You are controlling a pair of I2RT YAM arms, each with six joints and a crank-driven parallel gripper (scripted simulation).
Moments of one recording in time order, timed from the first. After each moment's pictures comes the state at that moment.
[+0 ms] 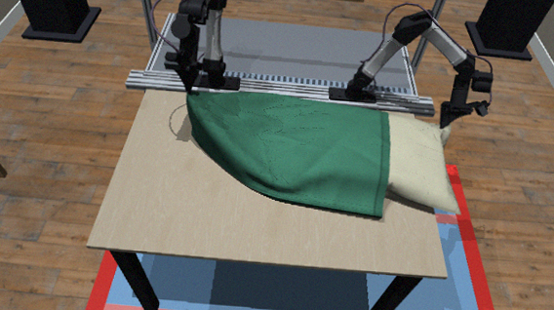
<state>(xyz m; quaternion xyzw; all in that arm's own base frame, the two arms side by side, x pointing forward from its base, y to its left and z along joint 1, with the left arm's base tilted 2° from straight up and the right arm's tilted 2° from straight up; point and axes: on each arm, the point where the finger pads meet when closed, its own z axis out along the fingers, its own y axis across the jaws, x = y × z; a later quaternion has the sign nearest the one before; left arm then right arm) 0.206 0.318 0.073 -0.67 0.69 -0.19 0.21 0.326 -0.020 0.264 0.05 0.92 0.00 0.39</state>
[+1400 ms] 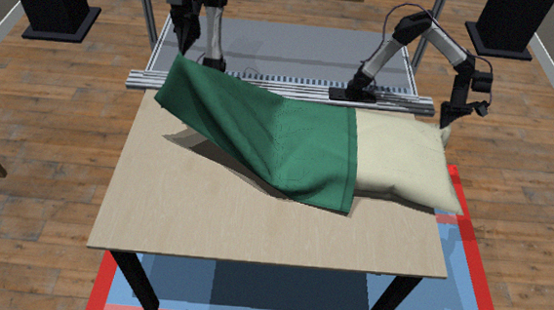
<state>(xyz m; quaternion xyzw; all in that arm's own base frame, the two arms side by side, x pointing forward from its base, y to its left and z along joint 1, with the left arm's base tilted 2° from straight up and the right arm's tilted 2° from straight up) 0.206 0.317 0.073 -0.67 0.69 -0.19 0.21 0.343 -0.018 0.429 0.02 0.77 -0.02 0.63</state>
